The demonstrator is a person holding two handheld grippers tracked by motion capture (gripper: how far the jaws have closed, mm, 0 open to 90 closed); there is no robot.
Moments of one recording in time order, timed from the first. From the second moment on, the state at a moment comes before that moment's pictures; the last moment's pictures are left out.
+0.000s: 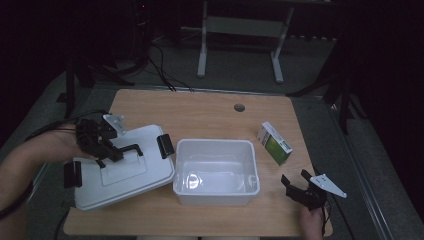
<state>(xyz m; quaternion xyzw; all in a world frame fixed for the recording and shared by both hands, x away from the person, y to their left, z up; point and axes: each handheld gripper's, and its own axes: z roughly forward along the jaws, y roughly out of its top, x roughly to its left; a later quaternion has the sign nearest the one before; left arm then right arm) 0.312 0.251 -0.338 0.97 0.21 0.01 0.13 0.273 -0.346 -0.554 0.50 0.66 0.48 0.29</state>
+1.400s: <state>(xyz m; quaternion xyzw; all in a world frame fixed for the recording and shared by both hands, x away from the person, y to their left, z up) 0.344 0.267 -0.460 0.95 0.27 -0.01 0.13 0.272 -0.346 -0.552 0.50 0.66 0.48 0.29</state>
